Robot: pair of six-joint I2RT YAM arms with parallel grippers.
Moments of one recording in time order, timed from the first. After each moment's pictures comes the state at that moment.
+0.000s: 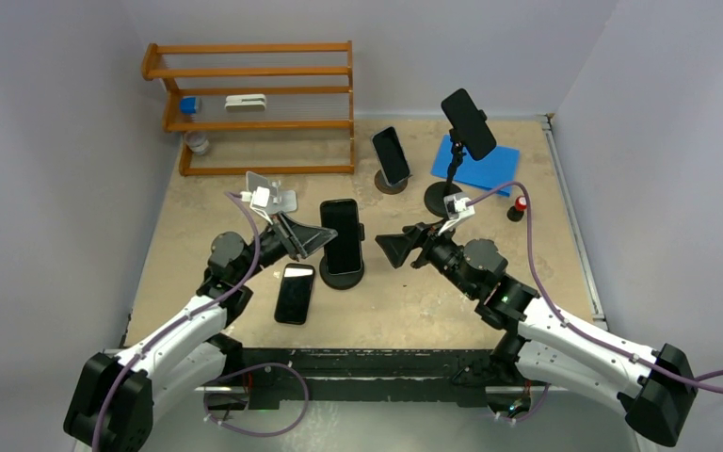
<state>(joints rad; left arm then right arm) -0.41 0.89 0.31 0.70 0.50 -1.03 0.86 0.81 0.50 0.25 0.14 0.58</state>
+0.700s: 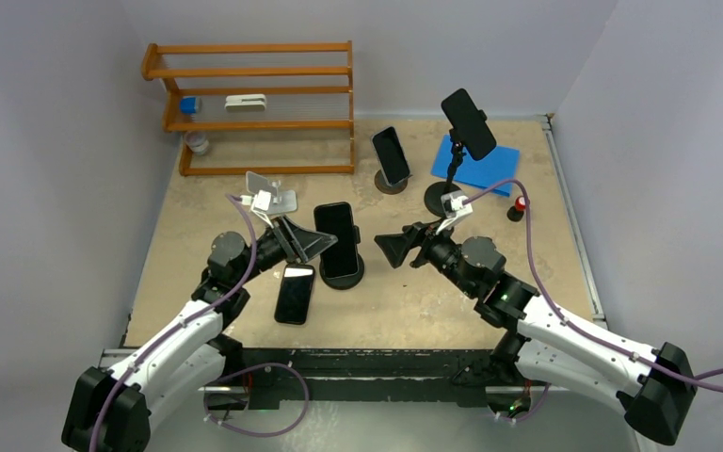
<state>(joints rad) -0.41 0.82 0.32 0.51 0.49 -0.99 0.86 0.83 0.52 0.22 0.14 0.56</state>
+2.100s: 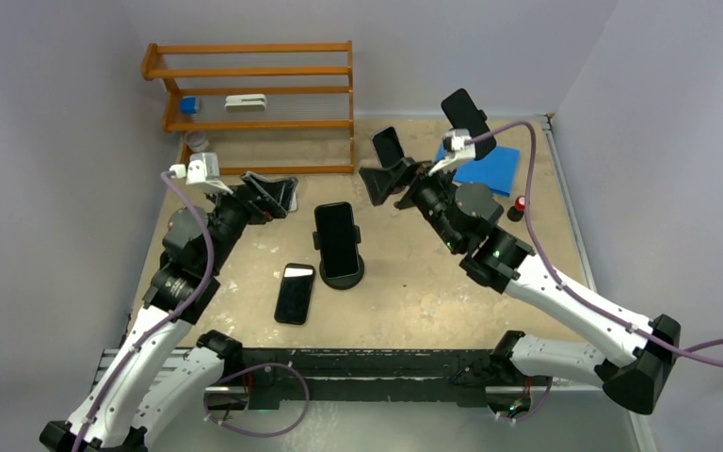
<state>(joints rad) -0.41 0.66 0.80 -0.09 -0.06 -0.58 0.86 1.05 0.96 0.14 0.29 0.52</state>
